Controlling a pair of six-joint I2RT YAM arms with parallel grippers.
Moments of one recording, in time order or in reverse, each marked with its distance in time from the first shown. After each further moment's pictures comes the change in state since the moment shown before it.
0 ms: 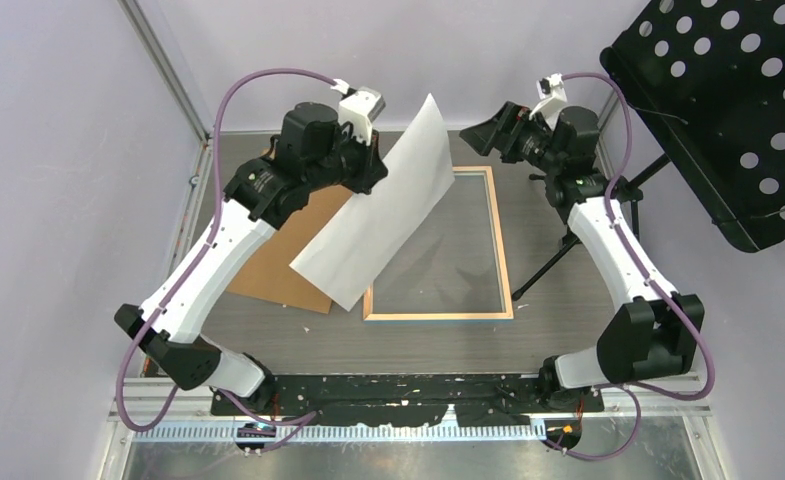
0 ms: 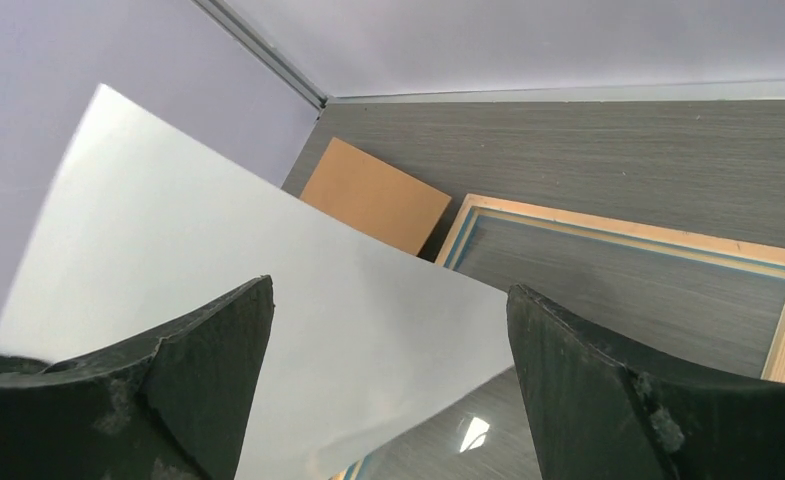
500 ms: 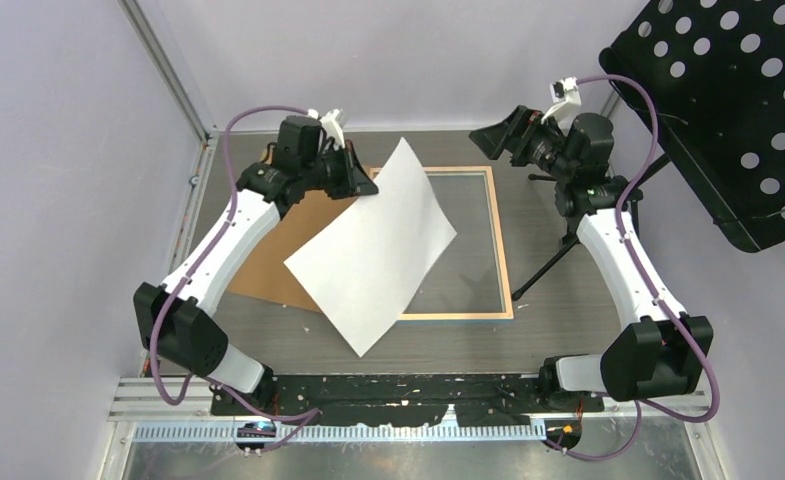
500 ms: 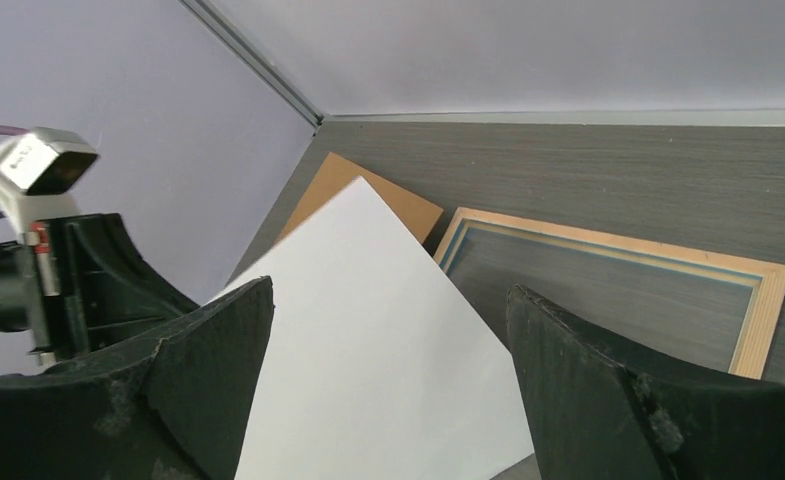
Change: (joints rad) left arm 0.229 0.052 -0.225 0.148 0.309 -0.424; right arm -0.028 -0.097 -0.043 0.004 -0.014 -0.026
